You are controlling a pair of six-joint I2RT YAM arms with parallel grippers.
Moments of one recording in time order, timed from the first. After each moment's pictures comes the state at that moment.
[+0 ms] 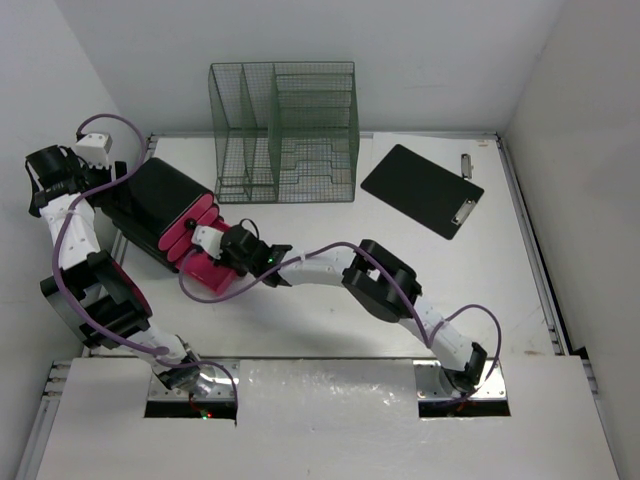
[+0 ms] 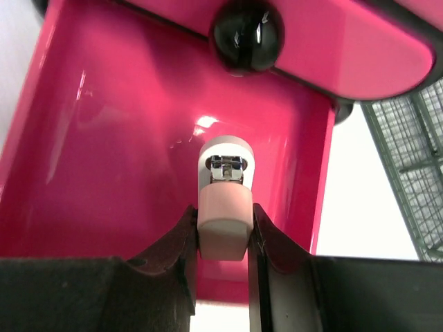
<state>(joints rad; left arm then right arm) 0.62 1.57 1.36 -0.53 0.40 0.50 1.09 2.40 1.76 0.12 0.13 -0.37</state>
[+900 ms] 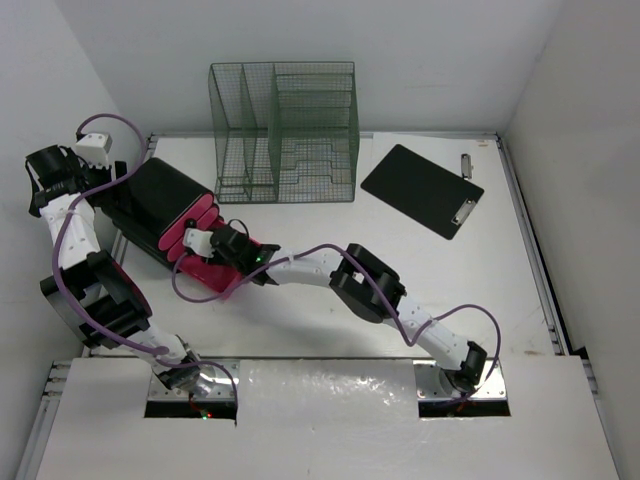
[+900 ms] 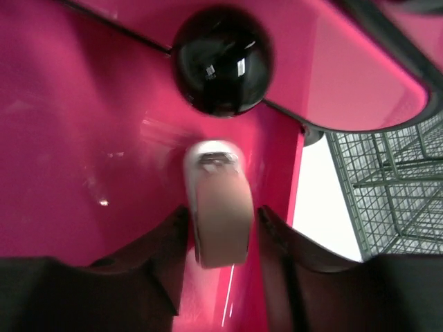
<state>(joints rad) 0.62 1.57 1.36 -0.52 0.40 0.50 1.10 2.55 1.96 0.09 0.28 -0.53</state>
